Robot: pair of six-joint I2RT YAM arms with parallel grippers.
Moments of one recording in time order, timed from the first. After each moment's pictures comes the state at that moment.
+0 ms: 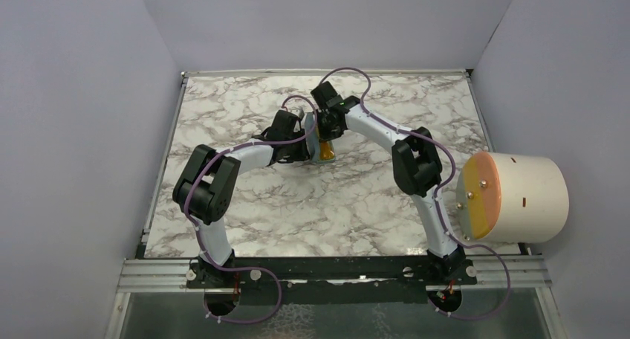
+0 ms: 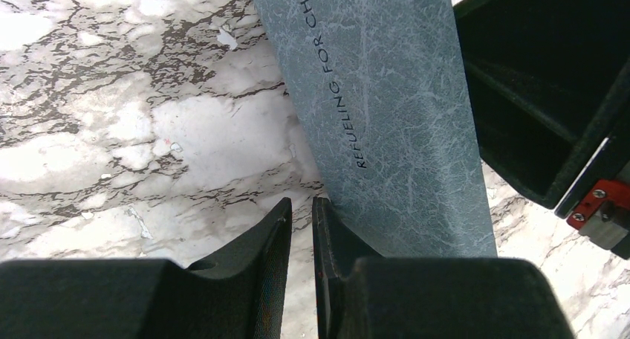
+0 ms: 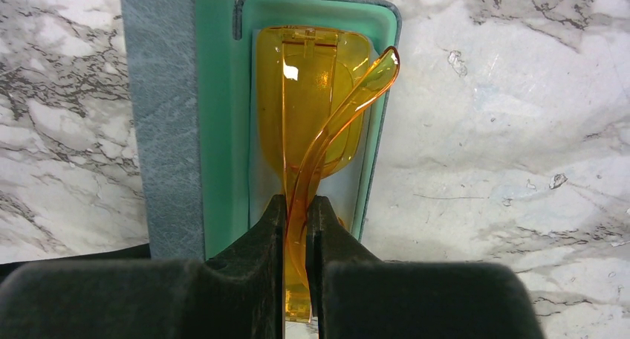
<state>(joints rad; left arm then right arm) -0.46 1.82 1.05 -0.06 0.17 -0.46 0.63 2.30 1.95 -0.70 0.09 0.36</state>
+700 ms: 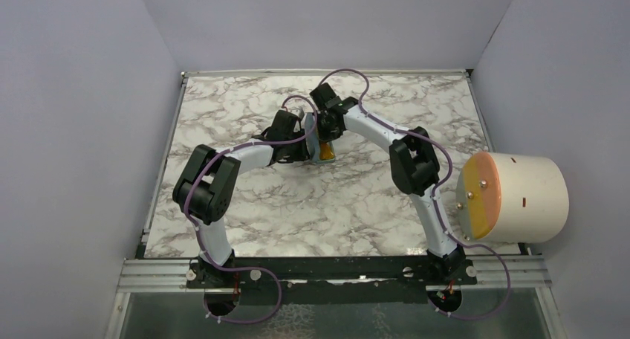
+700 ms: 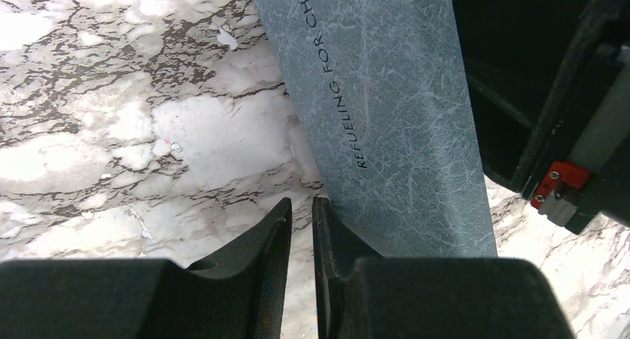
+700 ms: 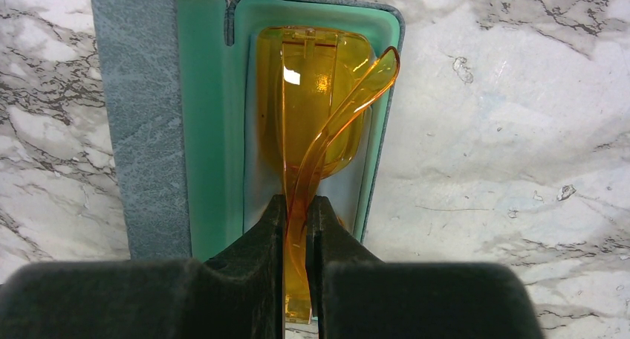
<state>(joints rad) -0.46 1.82 1.05 -0.06 0.17 -0.46 0.63 2.33 1.98 -0.70 0.09 0.36</state>
